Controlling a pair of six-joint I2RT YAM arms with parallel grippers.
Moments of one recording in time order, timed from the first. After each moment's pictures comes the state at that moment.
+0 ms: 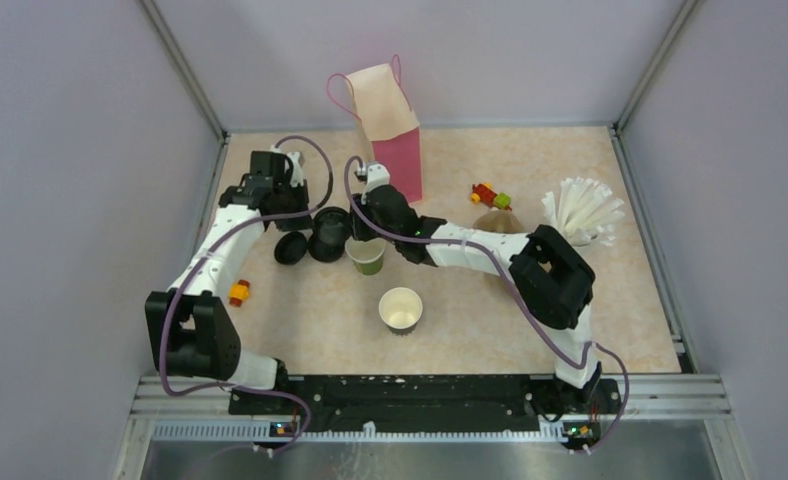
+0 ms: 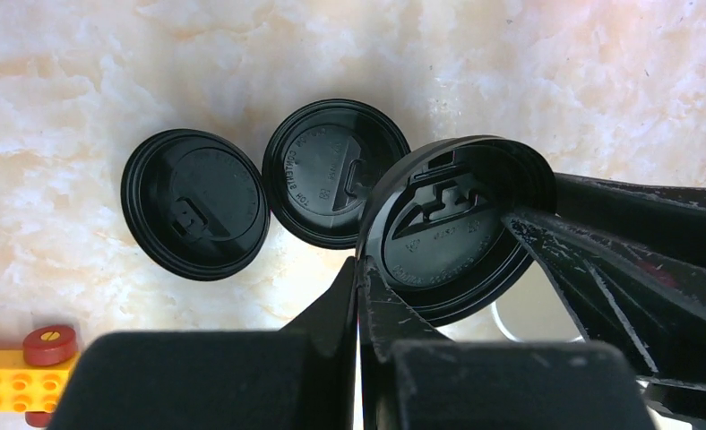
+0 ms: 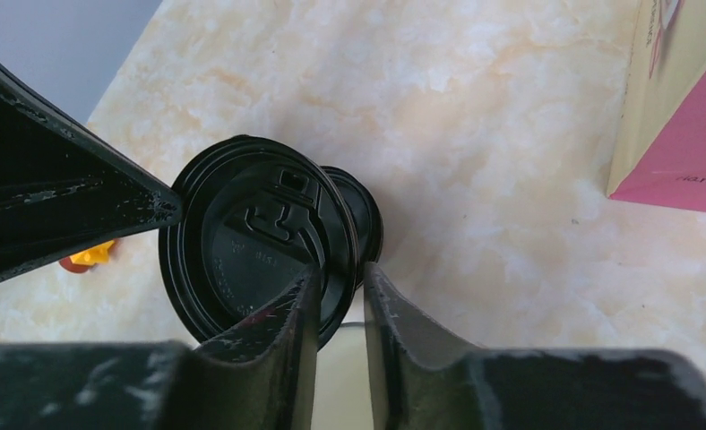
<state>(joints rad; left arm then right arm) -0.09 1.44 1.21 -0.70 0.17 -0.19 0.93 1.99 1.43 0.16 0.14 0.44</state>
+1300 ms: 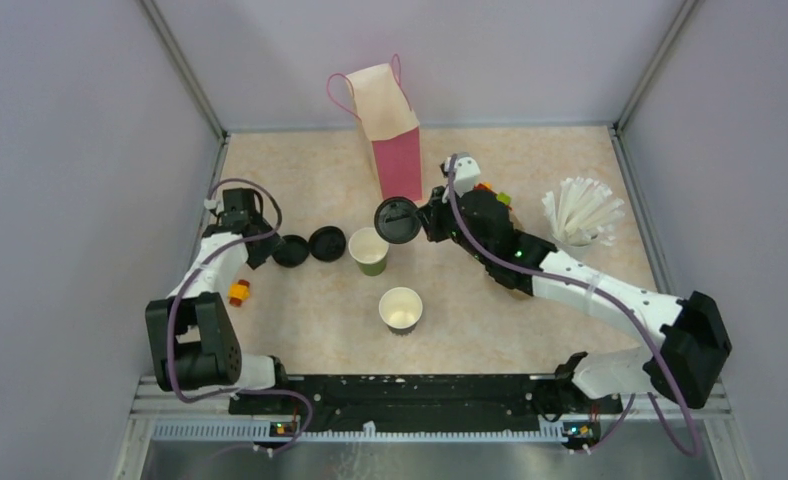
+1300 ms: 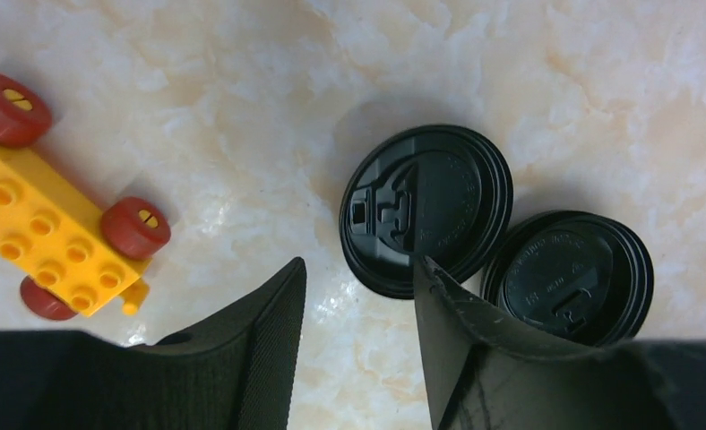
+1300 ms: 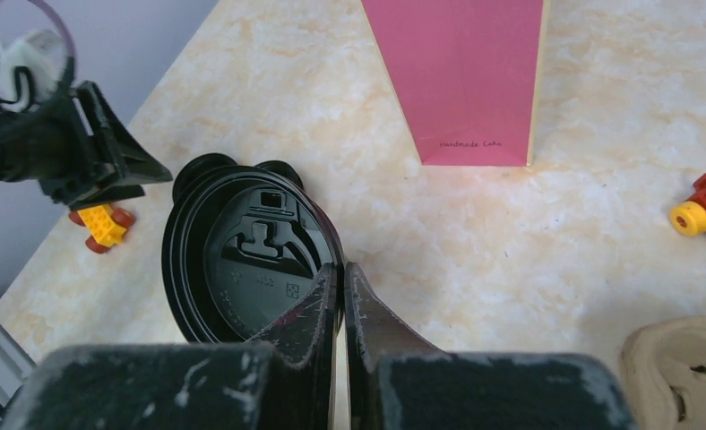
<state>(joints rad) 0.13 1.37 0.89 -0.51 -0.13 -0.61 0.87 1.32 1.02 0.03 0.24 0.37</state>
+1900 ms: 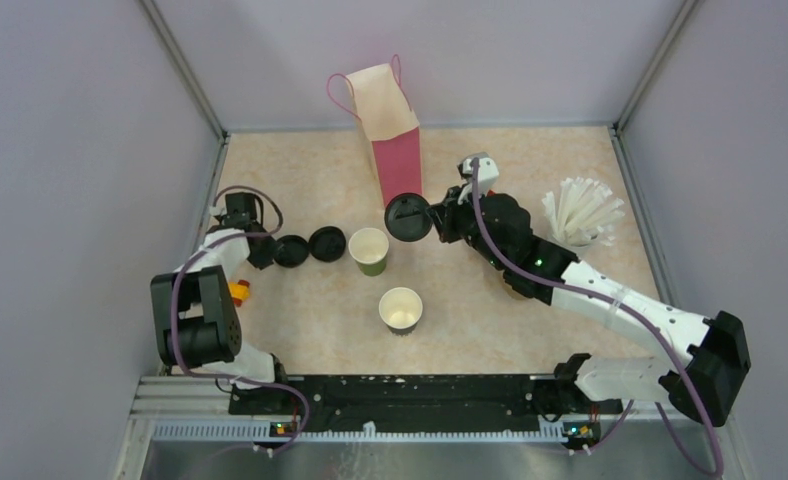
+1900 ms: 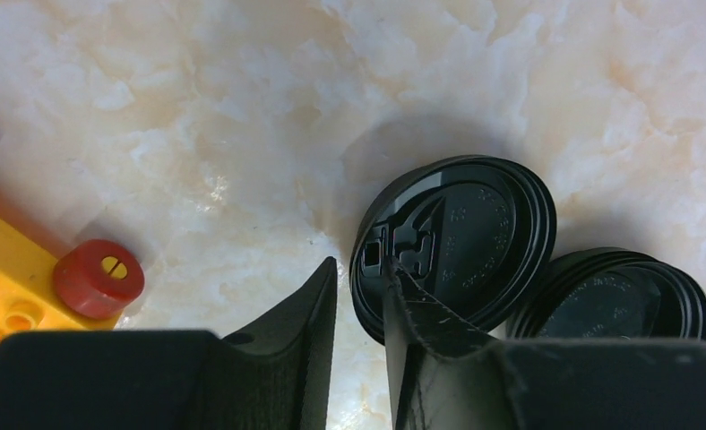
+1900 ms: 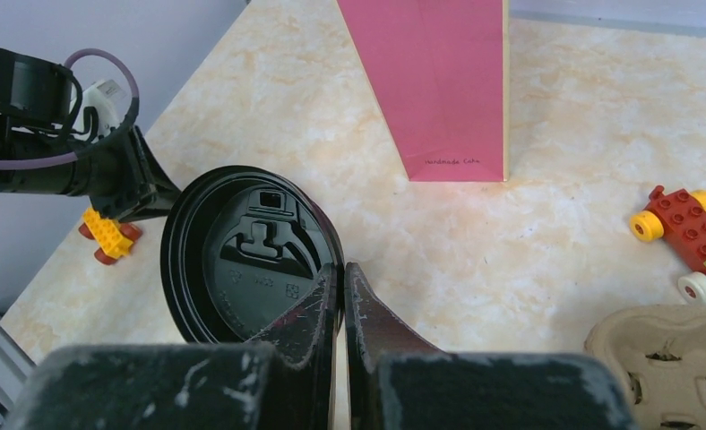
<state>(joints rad) 0.17 1.51 0.87 -0.41 -0.08 -0.61 0.87 1.17 0.97 0.01 0.27 0.34</state>
